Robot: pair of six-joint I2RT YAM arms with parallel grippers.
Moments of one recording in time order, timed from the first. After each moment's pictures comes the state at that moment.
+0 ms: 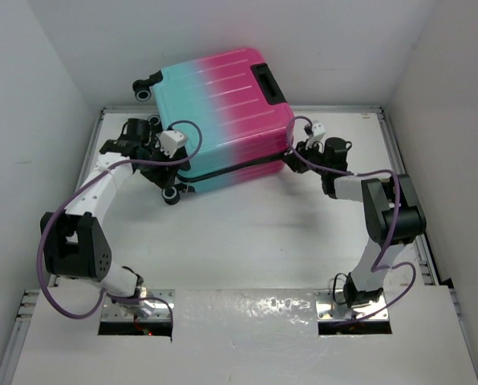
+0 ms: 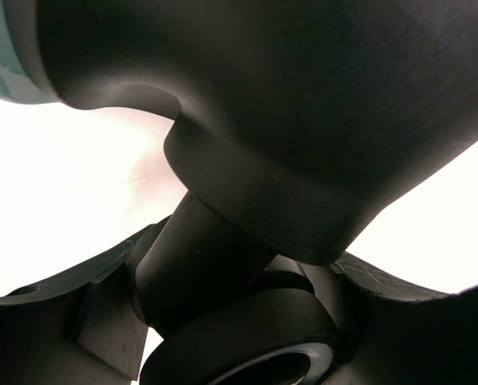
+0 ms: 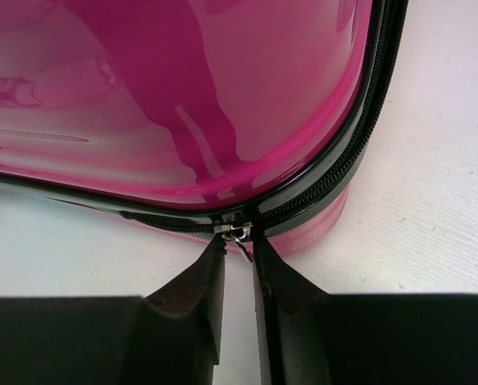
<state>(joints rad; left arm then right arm) -0.08 1.49 1.24 -0.80 0.26 0.53 0.14 1.82 0.82 0.66 -0.52 0.12</state>
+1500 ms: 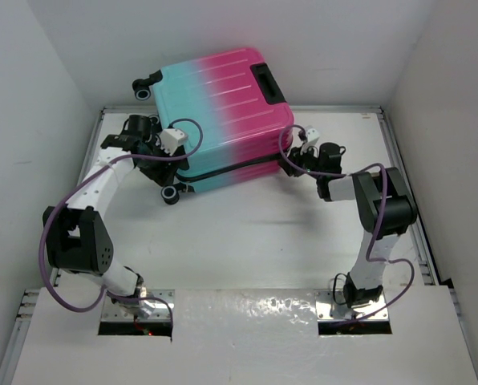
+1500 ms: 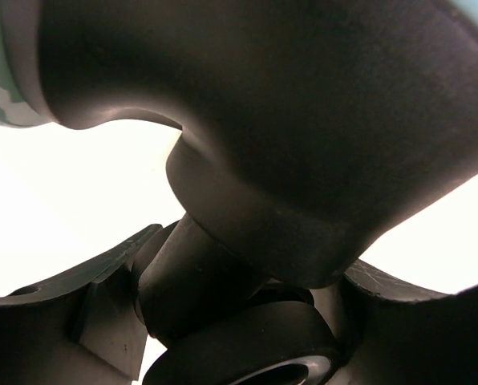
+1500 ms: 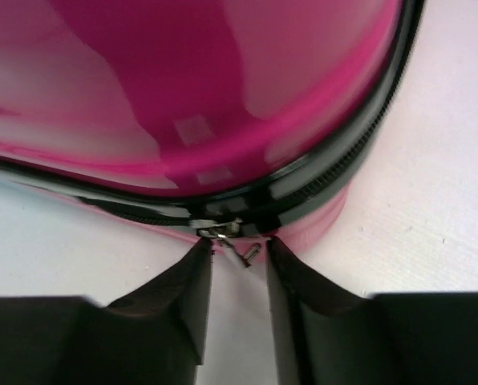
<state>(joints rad) -0.08 1.54 1.30 -0.86 0.23 0.53 0.15 1.91 0.81 0.80 -0.51 0.06</state>
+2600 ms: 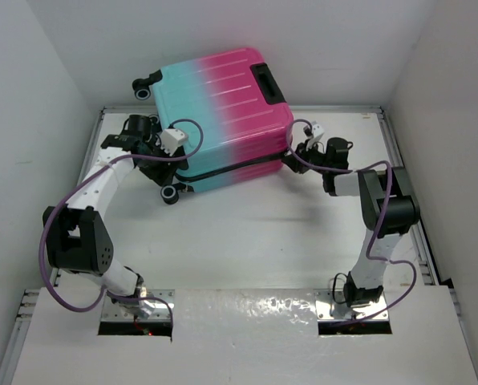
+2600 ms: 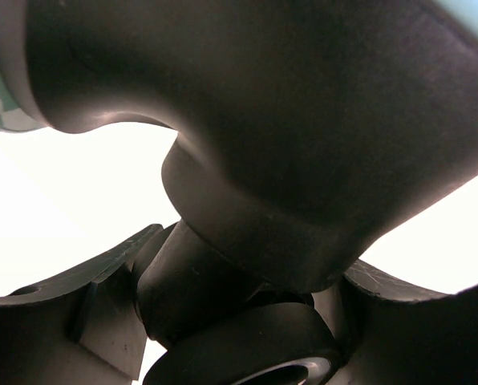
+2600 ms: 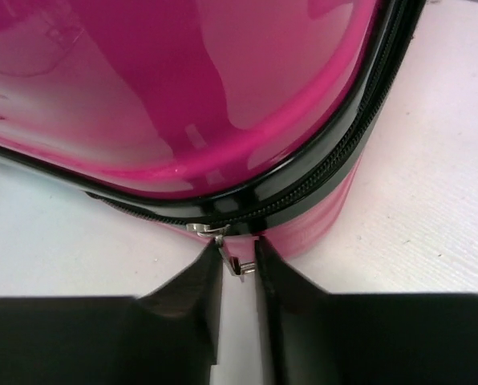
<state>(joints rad) -0.08 1.54 1.30 -0.85 0.21 0.56 0.10 1.92 0.86 0.74 -0.66 0.06</state>
